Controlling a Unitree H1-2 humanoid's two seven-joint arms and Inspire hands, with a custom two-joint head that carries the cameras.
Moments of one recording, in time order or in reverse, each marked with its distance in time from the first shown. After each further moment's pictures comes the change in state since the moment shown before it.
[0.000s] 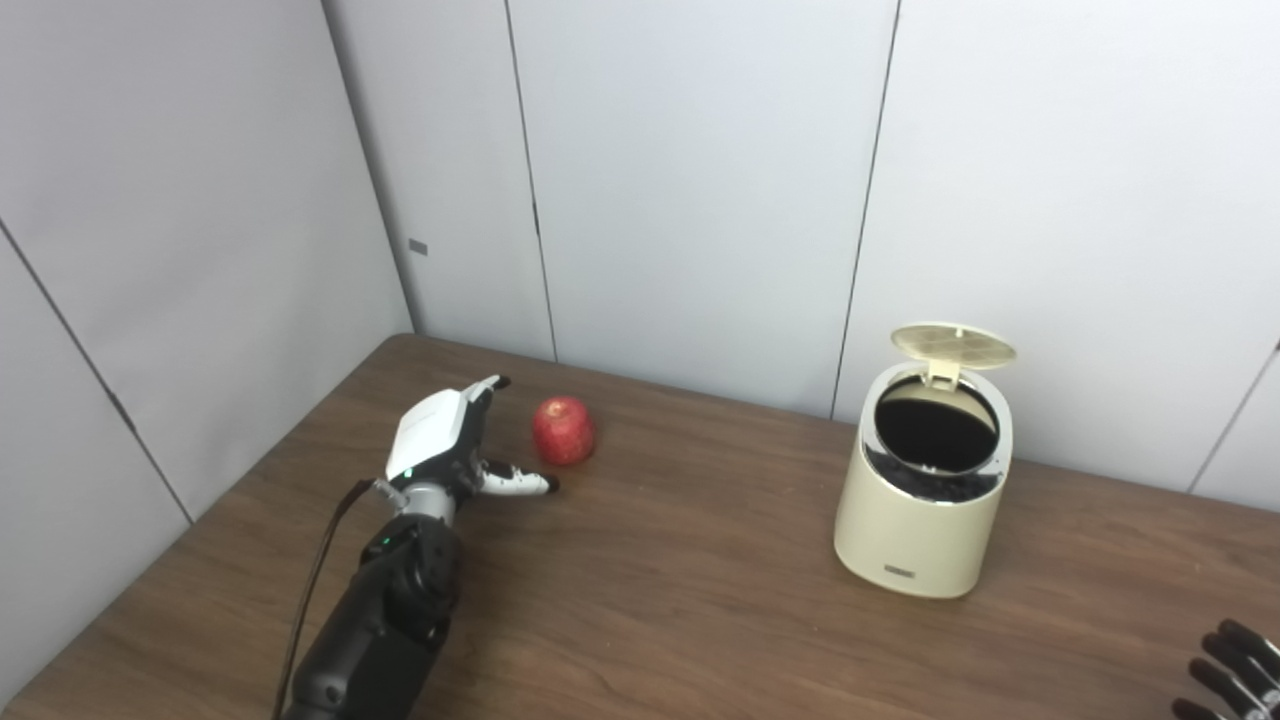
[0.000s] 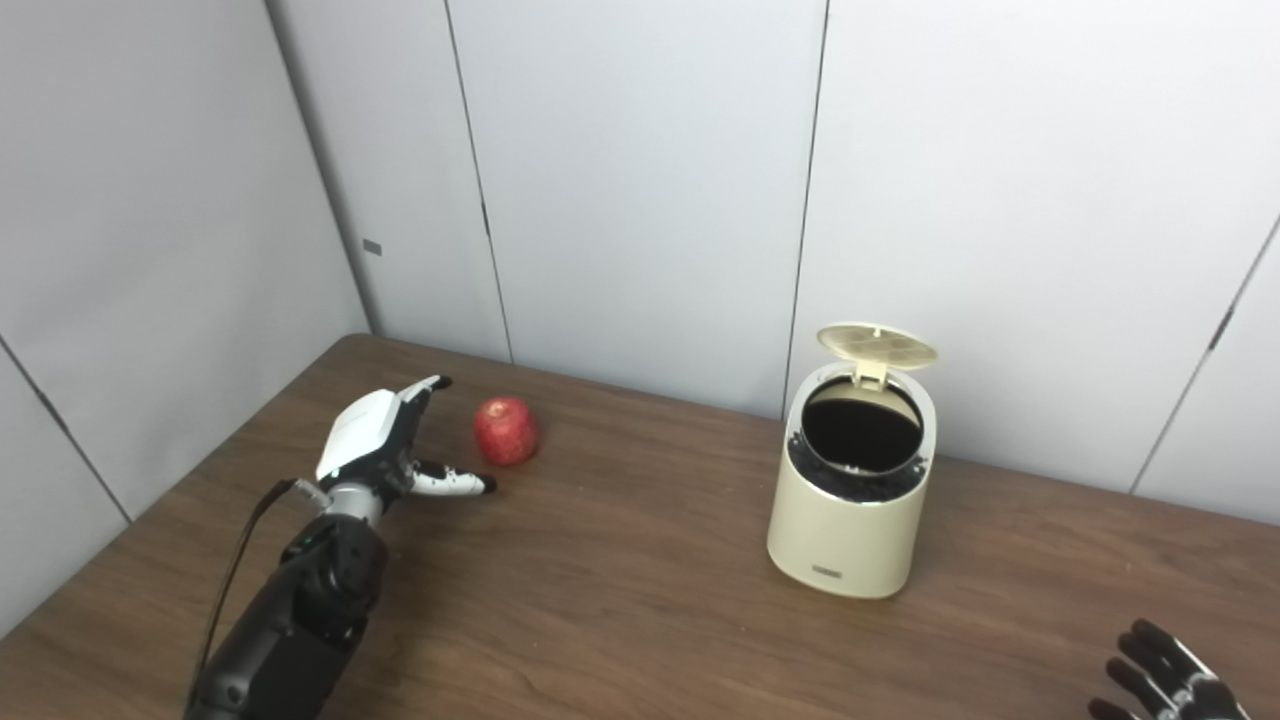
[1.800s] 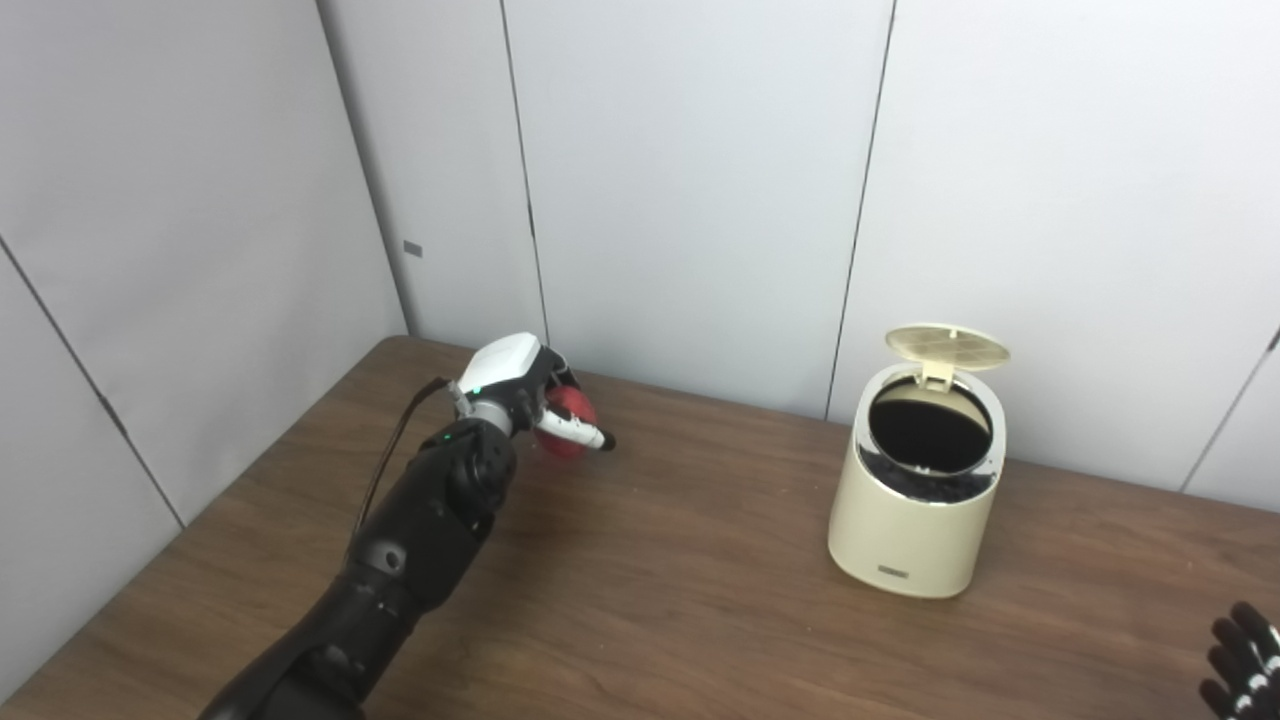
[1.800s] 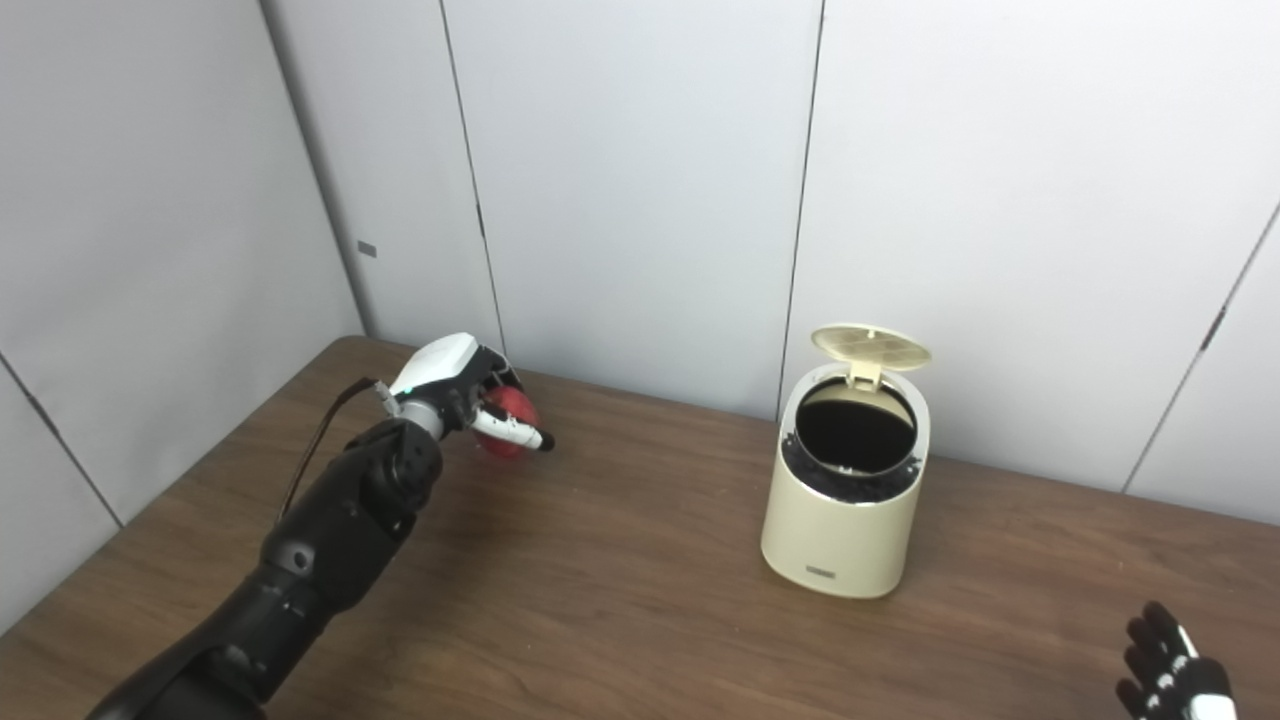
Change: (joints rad) left arm -0.256 0.052 -0.163 0.225 -0.005 -0.018 -0.147; right arm 0.018 -0.001 0.034 -0.112 -0.036 0.076 -0.001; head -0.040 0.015
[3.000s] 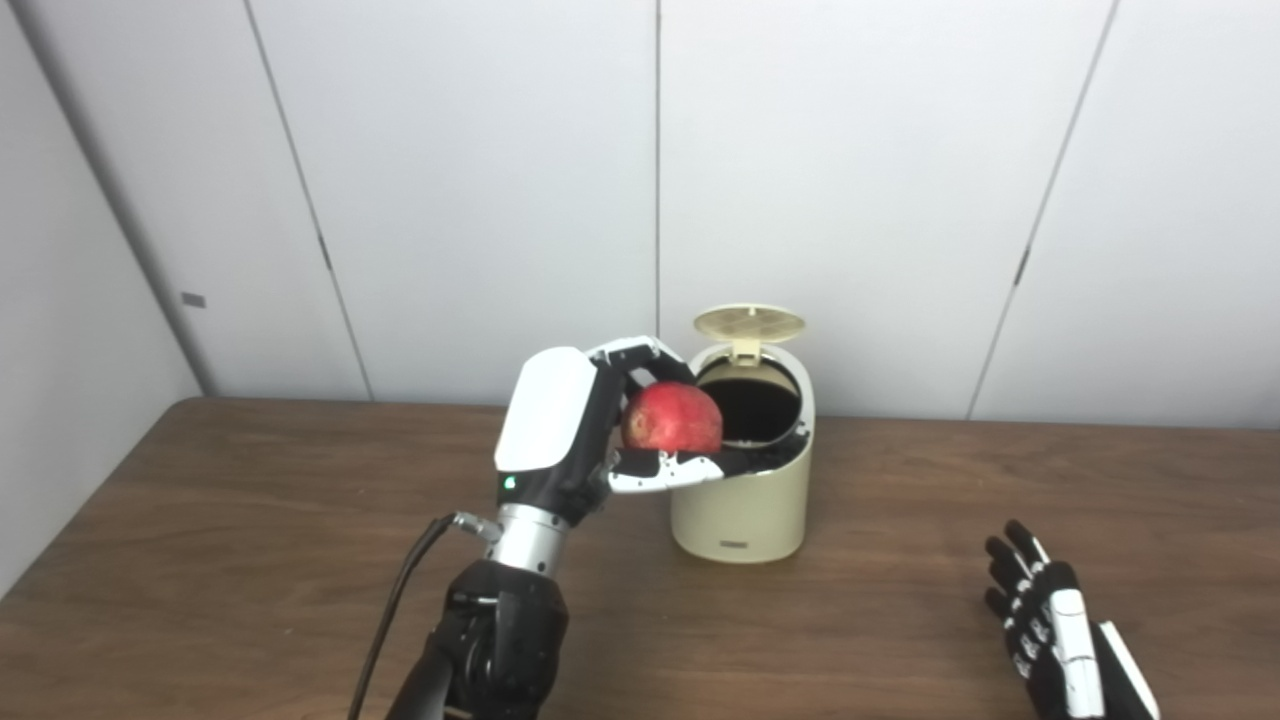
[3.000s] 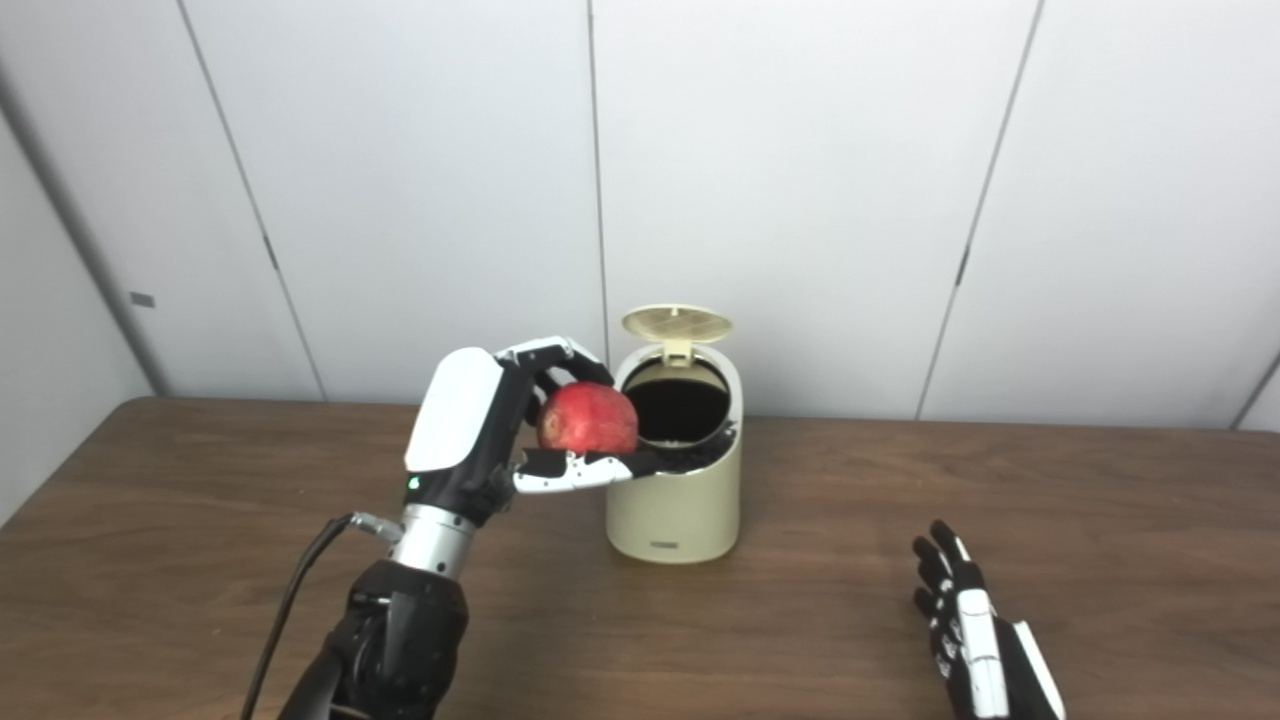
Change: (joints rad) left arm 0.192 -0.389 -0.106 -0.599 0.122 -0.235 0.234; right arm -0.019 0.078 0.013 0.163 -0.047 -0.178 -0.031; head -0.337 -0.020
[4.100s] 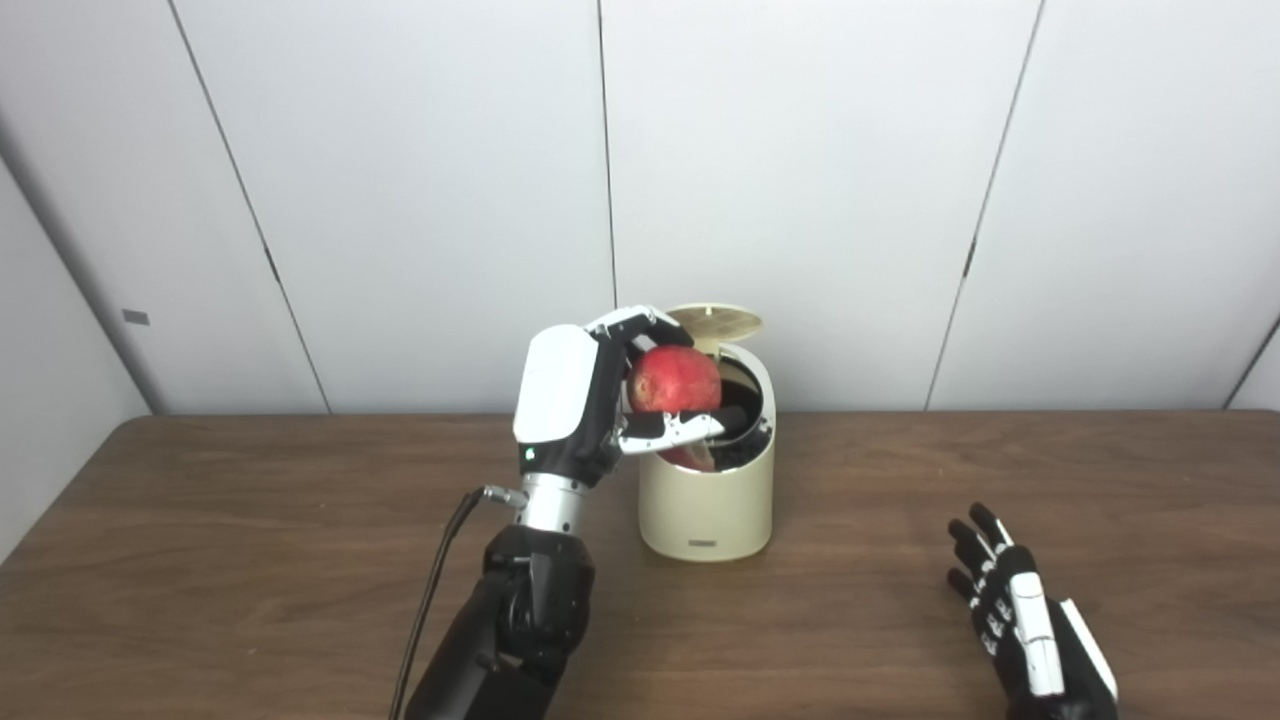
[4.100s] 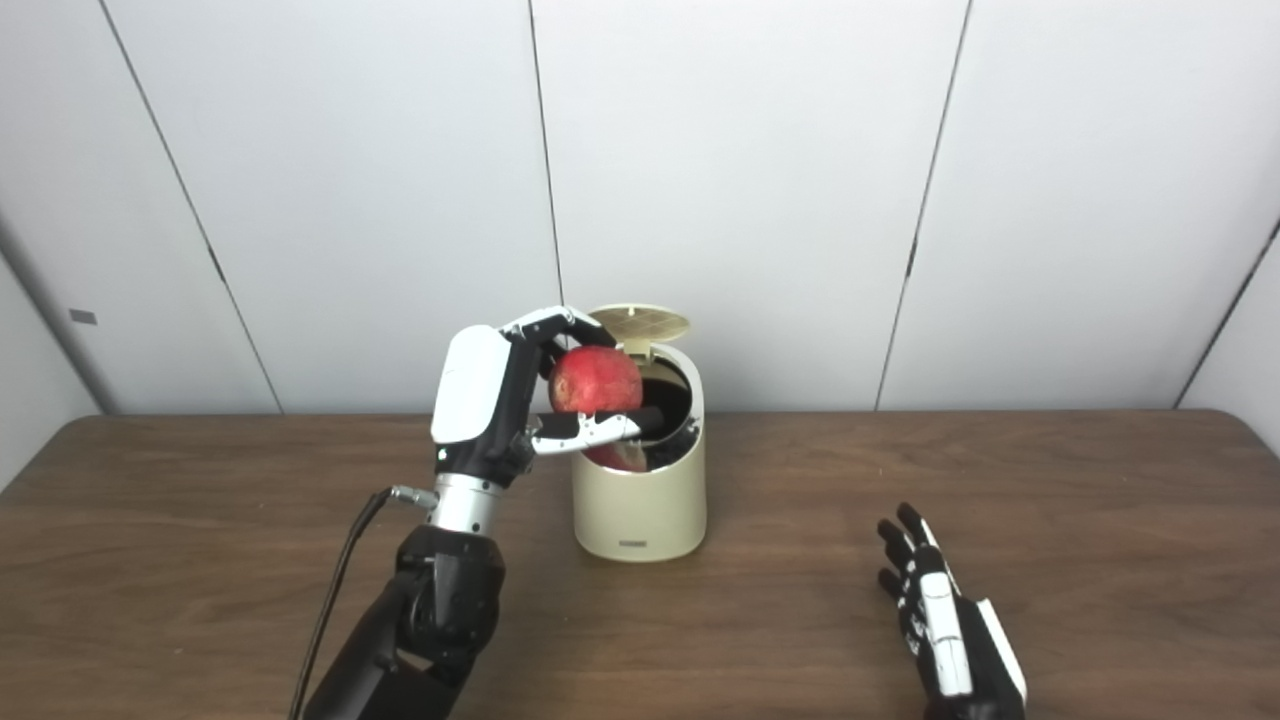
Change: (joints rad) left arm -0.173 -0.067 0.007 0.460 -0.003 -0.264 0.276; right arm -0.008 -0.004 -0.006 0.049 -0.011 -0.072 -0.008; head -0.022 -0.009
